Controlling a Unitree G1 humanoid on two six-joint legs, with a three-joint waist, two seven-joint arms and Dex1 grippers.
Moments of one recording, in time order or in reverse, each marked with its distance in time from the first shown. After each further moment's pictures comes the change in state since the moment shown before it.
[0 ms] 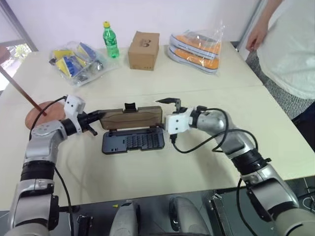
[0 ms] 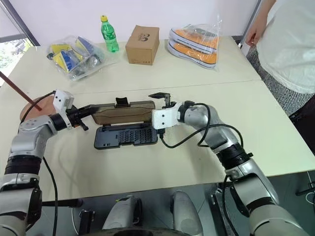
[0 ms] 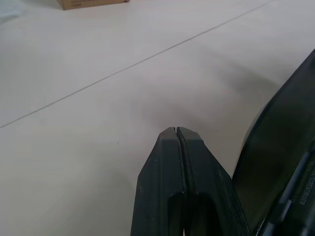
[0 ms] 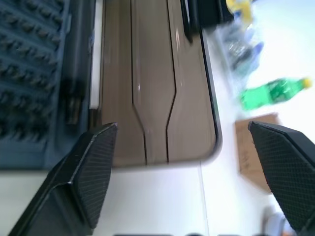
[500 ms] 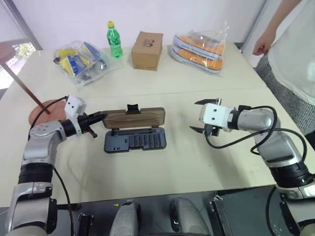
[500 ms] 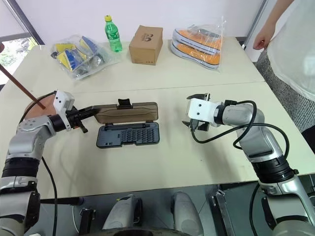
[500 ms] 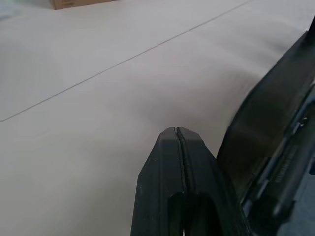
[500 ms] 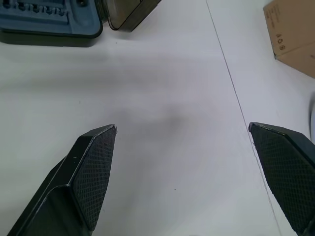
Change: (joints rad) left arm 0.034 0.013 0.000 -0.084 -0.002 0.034 -0.041; right arm 0.182 -0.221 -0.191 -0.263 0.160 0.403 0.149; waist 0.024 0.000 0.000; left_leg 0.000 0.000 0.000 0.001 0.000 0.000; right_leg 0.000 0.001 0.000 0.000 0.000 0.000
